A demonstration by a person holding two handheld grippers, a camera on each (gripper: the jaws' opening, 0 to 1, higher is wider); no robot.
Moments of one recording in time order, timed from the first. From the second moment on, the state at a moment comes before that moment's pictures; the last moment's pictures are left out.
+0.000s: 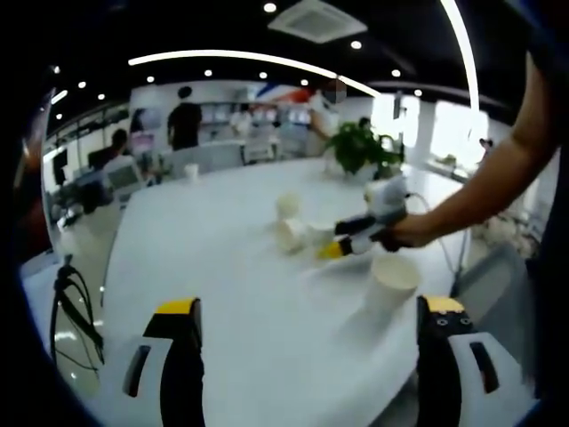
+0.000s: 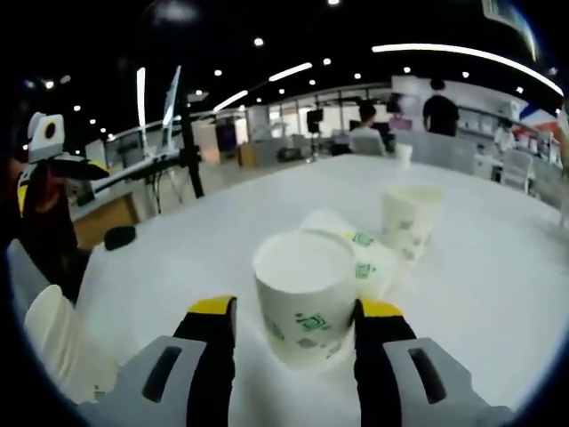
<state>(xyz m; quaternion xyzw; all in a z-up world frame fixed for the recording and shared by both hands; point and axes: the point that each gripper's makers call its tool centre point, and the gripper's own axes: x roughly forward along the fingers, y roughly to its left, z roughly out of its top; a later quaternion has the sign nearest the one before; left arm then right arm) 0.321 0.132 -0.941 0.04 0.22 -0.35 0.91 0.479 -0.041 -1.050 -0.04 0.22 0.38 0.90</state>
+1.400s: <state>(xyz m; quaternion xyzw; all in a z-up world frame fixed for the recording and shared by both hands) 0.324 0.116 -0.937 0.03 0.21 -0.36 0.91 0.474 -0.053 -1.011 -0.03 0.20 0.37 0.91</state>
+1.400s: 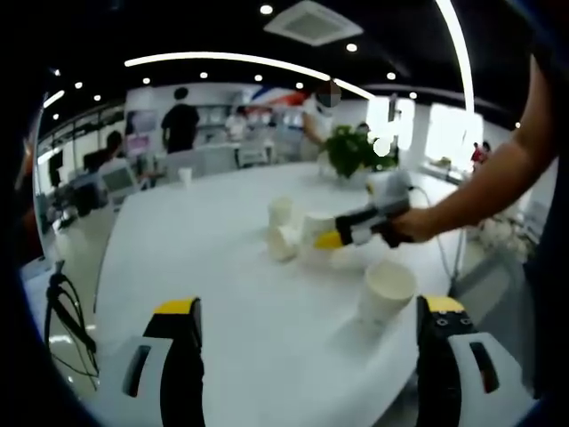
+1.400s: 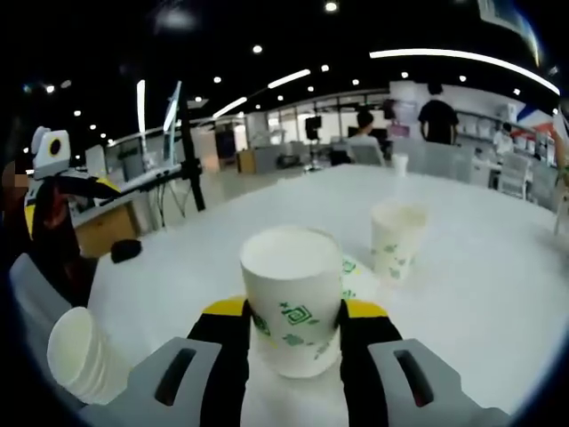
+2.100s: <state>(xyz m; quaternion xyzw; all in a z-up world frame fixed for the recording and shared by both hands) 0.322 0.110 -0.931 0.03 0.20 -0.37 0.90 0.474 -0.060 -0.985 -0.04 0.18 0.37 0.91</state>
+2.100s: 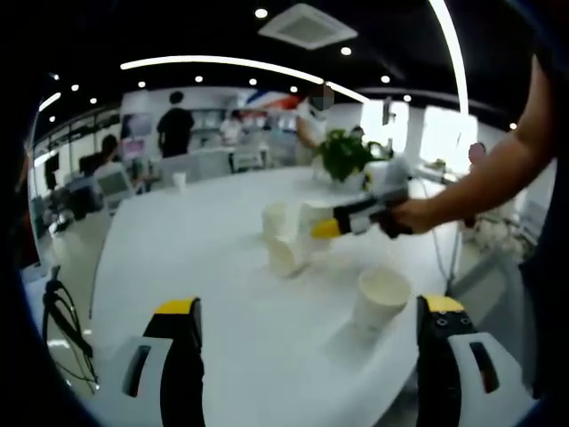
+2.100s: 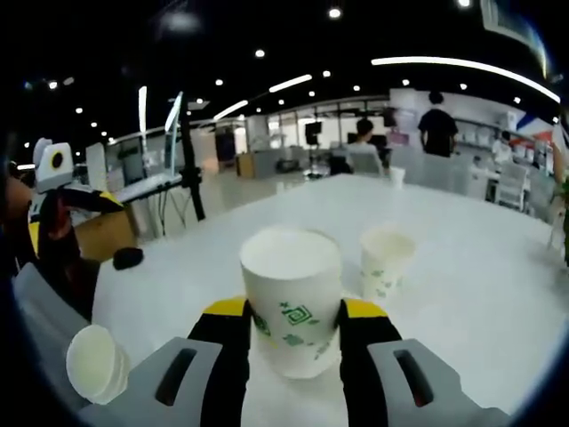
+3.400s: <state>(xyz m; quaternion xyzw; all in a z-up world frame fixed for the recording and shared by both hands) 0.323 0.107 -0.920 0.04 0.19 -0.38 0.90 0.495 -0.064 -0.901 -0.06 0.15 0.40 0.90</state>
